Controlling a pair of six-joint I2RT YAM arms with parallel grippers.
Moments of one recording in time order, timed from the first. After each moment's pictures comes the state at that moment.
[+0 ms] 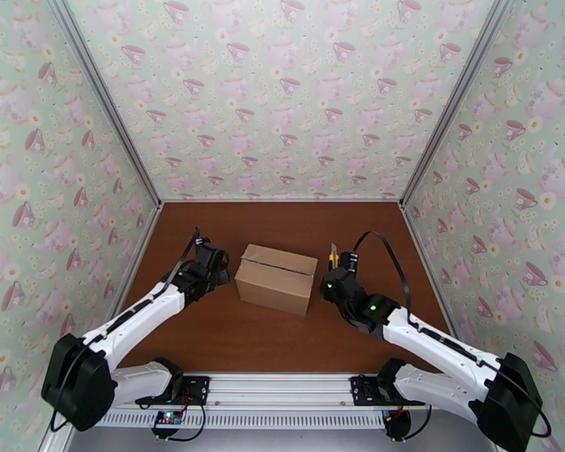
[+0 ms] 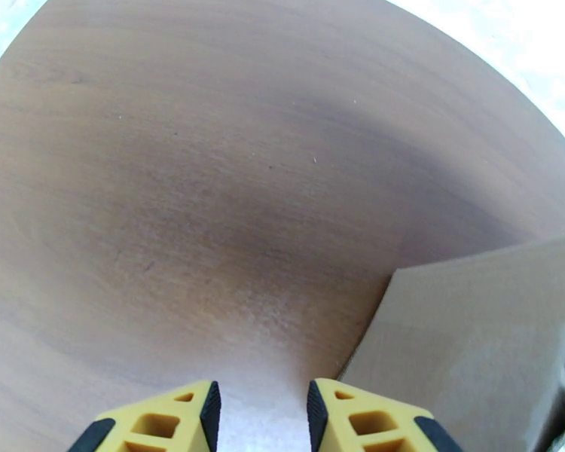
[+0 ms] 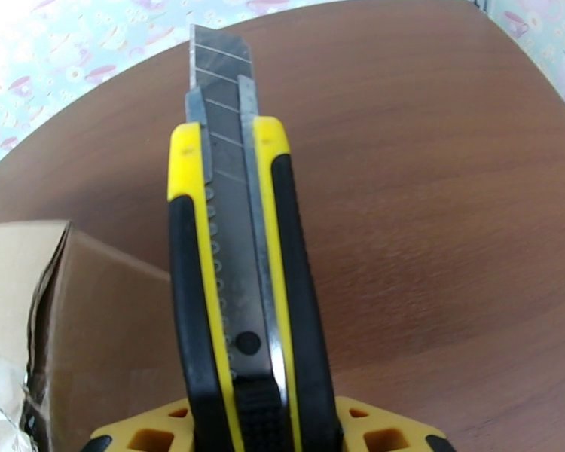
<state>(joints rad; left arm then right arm) -0.46 1.20 0.82 -0.54 -0.28 -0.63 0.71 1.04 0.68 -0.44 0.44 0.73</state>
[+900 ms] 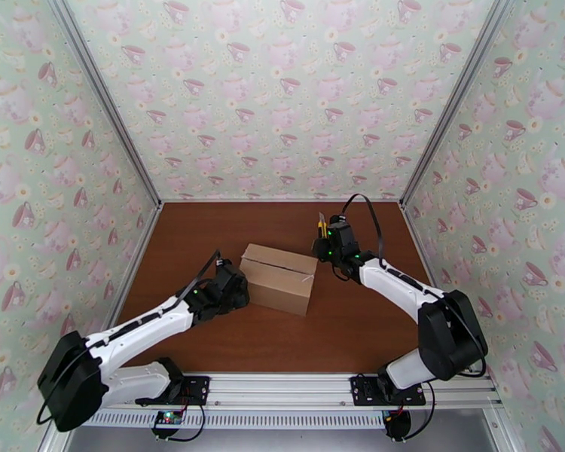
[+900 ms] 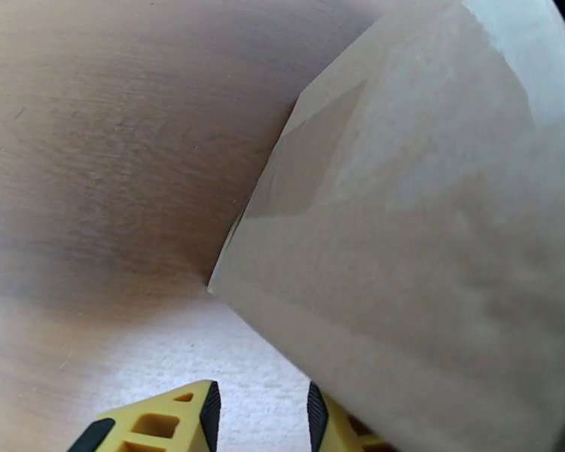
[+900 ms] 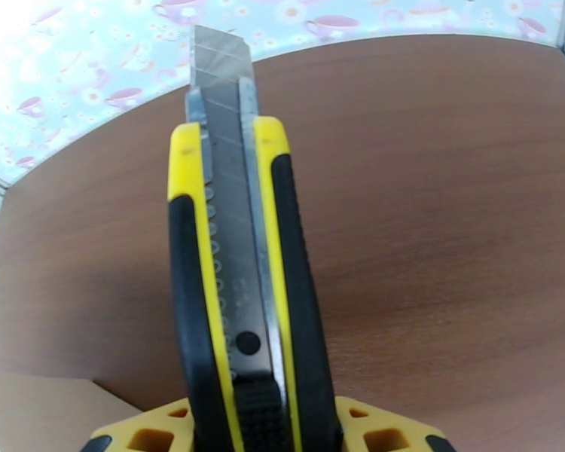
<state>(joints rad) -0.71 1.24 0.74 -0.51 -0.18 -0.84 0.43 1.52 1.00 -0.17 0.09 0.50</state>
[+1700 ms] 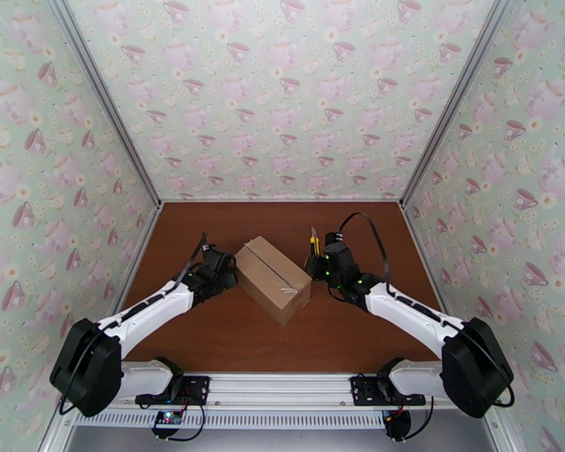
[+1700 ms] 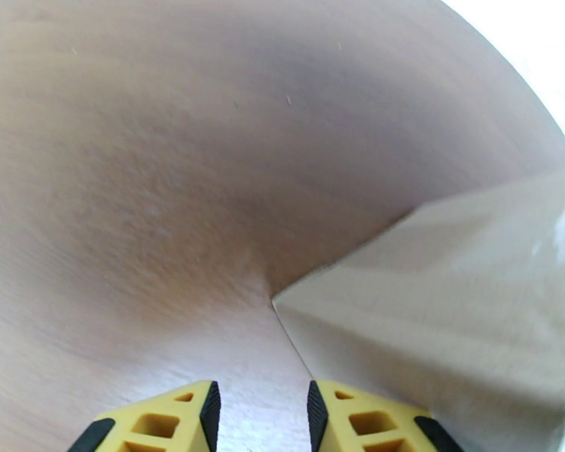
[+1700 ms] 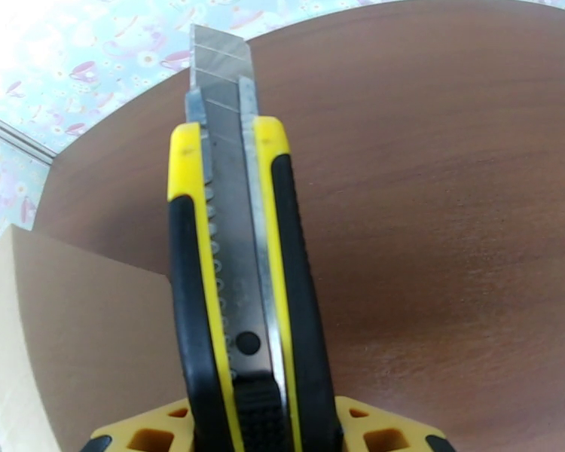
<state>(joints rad) -0.48 1.32 0.81 -0.44 -0.22 -0.72 0.58 1.29 0.78 -0.15 0.10 0.67</state>
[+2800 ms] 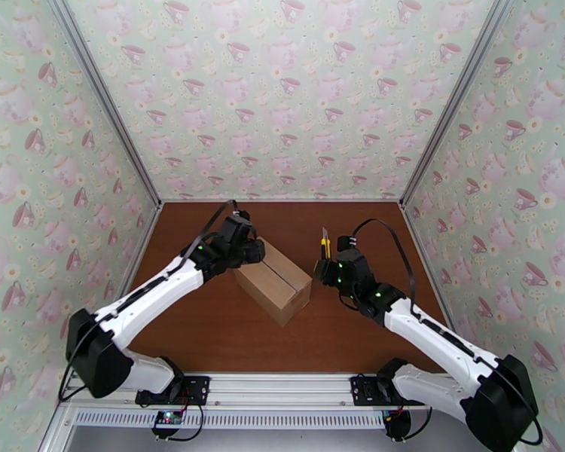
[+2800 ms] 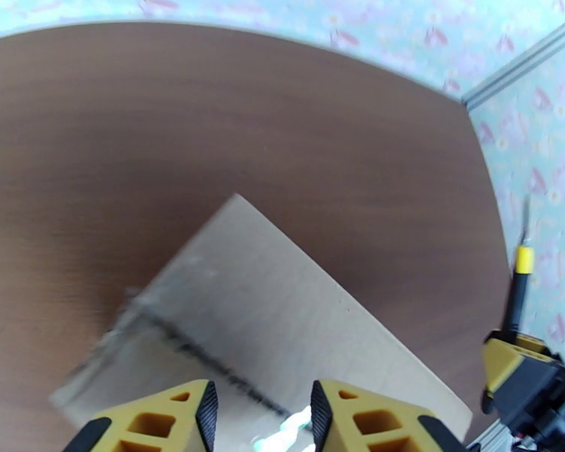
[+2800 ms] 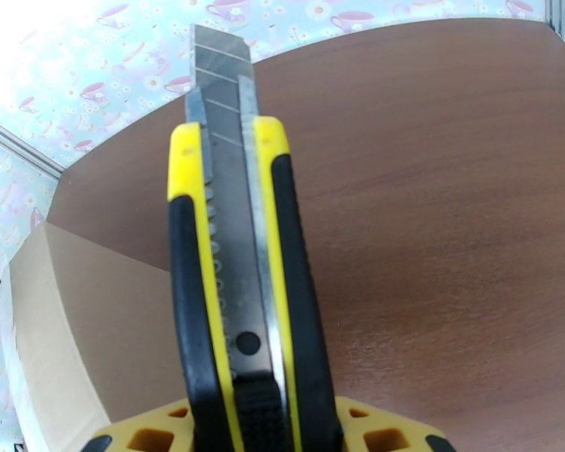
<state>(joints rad) -0.64 1.47 1.27 -0.60 -0.10 -0.57 0.59 1.08 0.74 -0.28 0.15 0.65</state>
